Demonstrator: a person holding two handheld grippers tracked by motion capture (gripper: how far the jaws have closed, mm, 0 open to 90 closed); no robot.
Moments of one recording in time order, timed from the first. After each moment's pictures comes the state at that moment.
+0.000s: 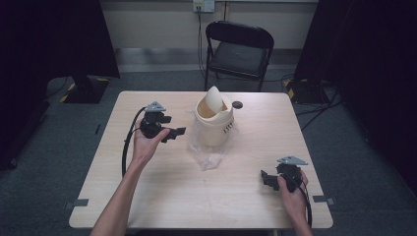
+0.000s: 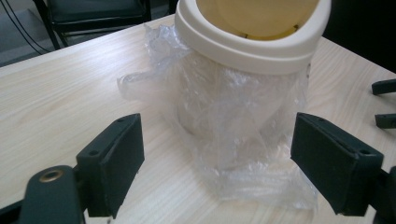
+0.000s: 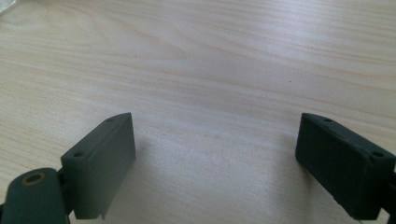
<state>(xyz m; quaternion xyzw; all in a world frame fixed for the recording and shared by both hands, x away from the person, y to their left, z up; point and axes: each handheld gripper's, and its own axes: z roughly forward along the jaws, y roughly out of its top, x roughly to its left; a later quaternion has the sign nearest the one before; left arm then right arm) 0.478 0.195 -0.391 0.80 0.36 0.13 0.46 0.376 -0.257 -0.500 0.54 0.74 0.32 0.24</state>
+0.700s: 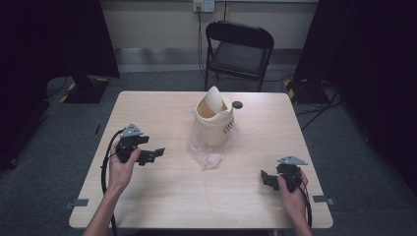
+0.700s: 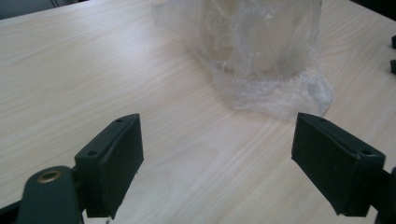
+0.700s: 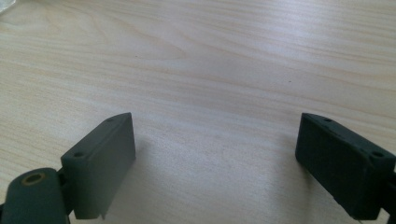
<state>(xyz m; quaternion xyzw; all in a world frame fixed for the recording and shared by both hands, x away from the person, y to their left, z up) 0.410 0.248 -0.416 0.79 0.40 0.16 0.43 0.376 -0.257 -0.500 0.54 0.74 0.32 0.24</state>
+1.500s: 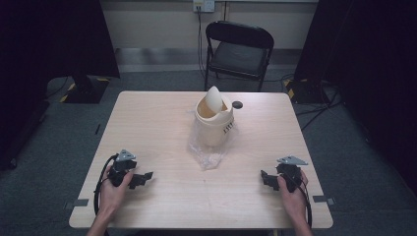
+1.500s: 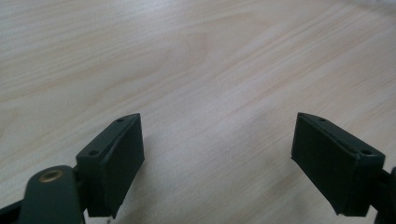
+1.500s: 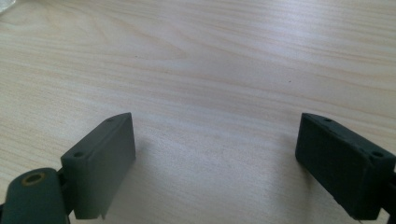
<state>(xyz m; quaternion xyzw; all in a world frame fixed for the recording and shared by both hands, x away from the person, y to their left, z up) 0.376 0.276 -0.490 0.80 0.46 0.15 0.35 0.376 -0.257 -0.500 0.54 0.74 0.32 0.24</state>
